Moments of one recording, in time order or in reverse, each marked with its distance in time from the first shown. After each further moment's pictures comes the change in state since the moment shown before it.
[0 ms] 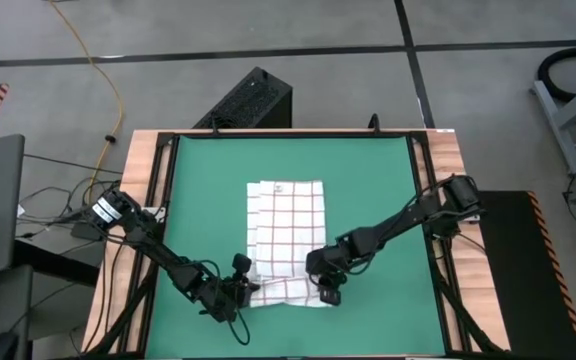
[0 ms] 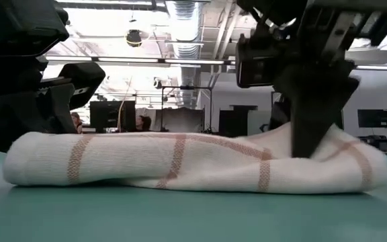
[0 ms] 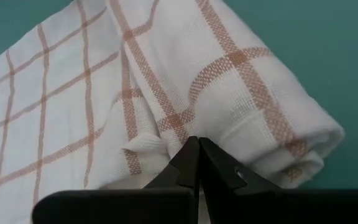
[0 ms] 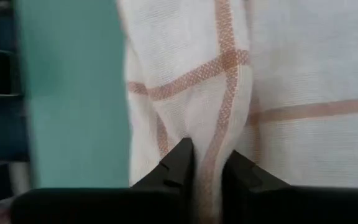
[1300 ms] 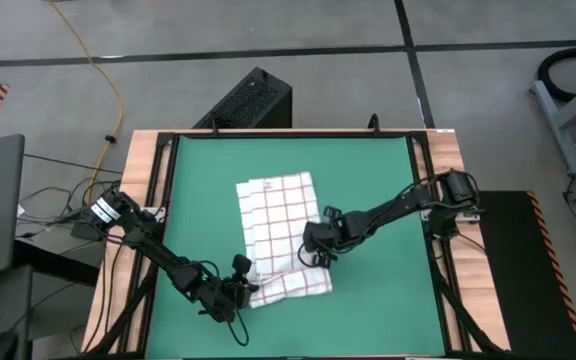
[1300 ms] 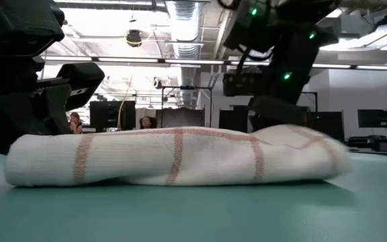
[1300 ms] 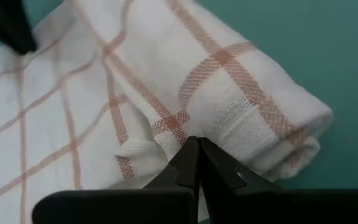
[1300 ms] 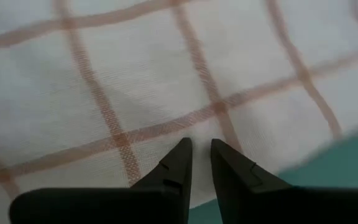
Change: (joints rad) left arm -0.017 0.001 -0.001 -0.014 0.042 0.014; right arm -0.145 0.014 0.029 -0.220 0.553 -0.233
